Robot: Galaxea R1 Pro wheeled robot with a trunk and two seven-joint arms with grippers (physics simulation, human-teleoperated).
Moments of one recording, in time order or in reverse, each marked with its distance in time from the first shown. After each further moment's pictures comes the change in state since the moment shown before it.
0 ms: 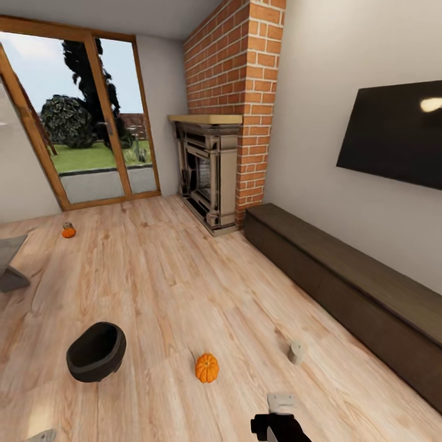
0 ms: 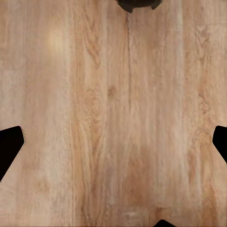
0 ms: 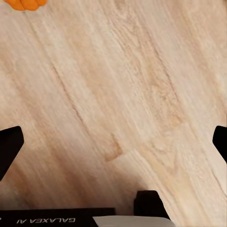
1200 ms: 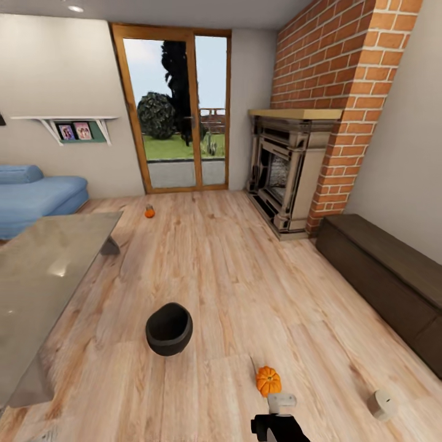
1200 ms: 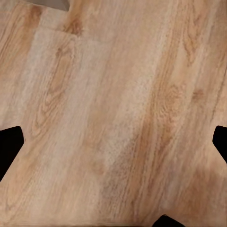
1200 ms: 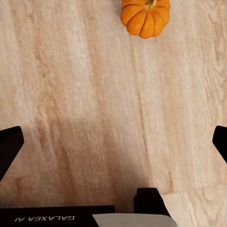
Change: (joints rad) left arm 0.000 -0.002 -0.004 0.000 -0.003 -0.004 -0.005; right arm 0.000 0.000 0.000 0.011 0.000 -0.022 -0.003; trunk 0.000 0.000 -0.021
